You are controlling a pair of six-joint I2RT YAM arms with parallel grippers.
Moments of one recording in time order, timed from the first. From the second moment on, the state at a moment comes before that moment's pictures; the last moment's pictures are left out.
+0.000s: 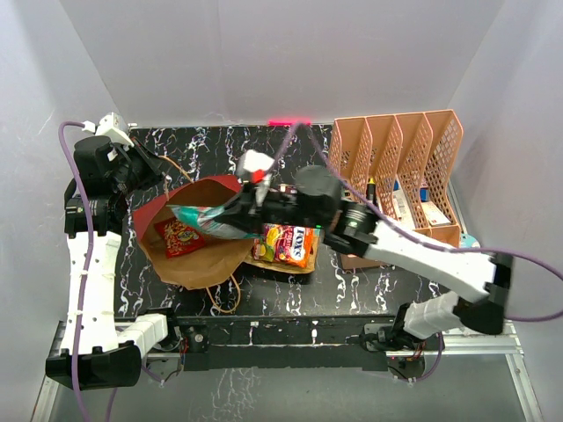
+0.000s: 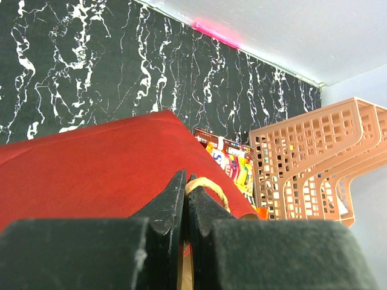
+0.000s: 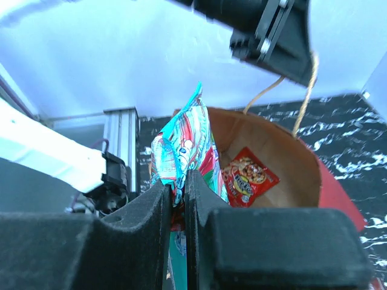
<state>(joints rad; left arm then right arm) 0.07 1.05 1.35 -0.71 0.27 -0.49 1.09 1.43 1.42 -0.03 -0.32 0.00</state>
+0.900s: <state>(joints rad) 0.07 1.10 1.38 -0.73 0.25 -0.48 0.98 1.43 1.20 -0.24 0.49 -0.41</state>
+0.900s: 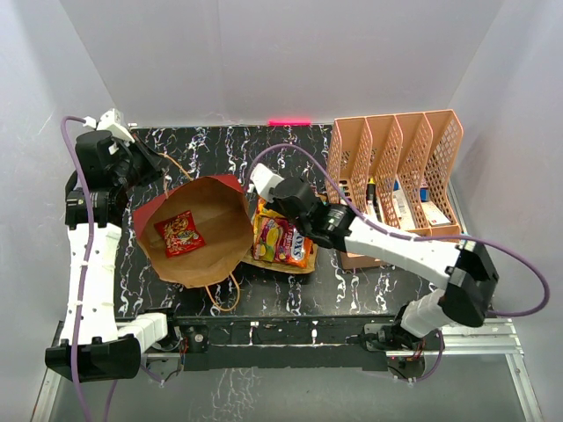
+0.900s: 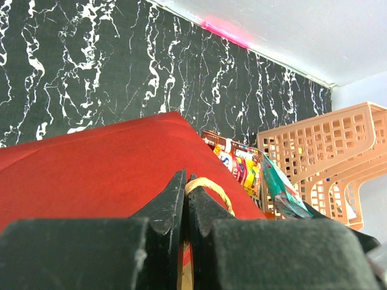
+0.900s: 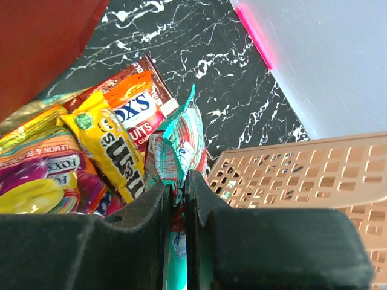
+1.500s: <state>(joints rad) 0.07 1.08 1.38 -0.74 0.22 -0.46 0.97 1.68 1.27 -0.19 0.37 -0.35</state>
